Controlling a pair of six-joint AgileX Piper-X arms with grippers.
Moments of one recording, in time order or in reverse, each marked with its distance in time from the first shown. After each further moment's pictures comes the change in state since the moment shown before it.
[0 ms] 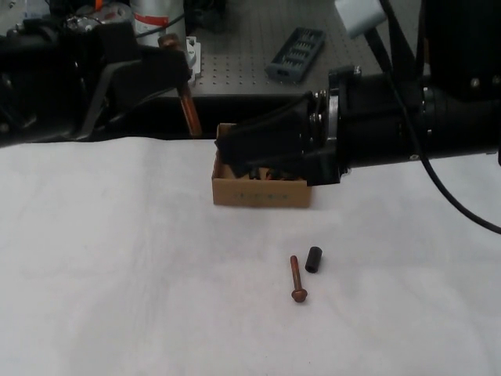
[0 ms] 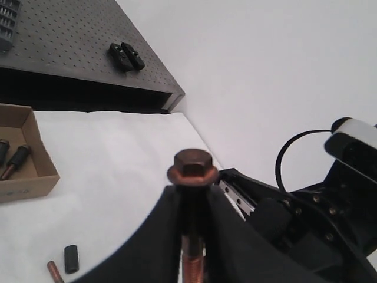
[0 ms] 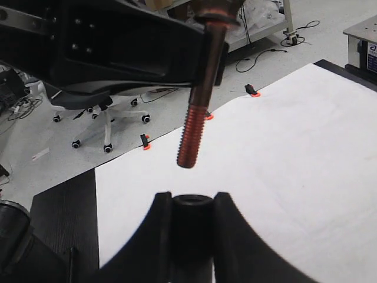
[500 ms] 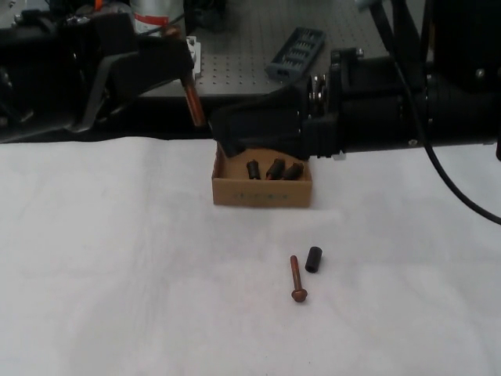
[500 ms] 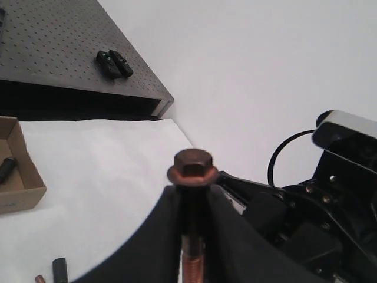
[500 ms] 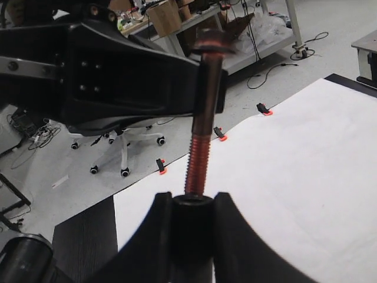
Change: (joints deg) left arm 0.0 0.0 0.0 -2.7 1.3 -0.4; right arm 0.0 0.0 0.0 -6.1 -0.9 8.5
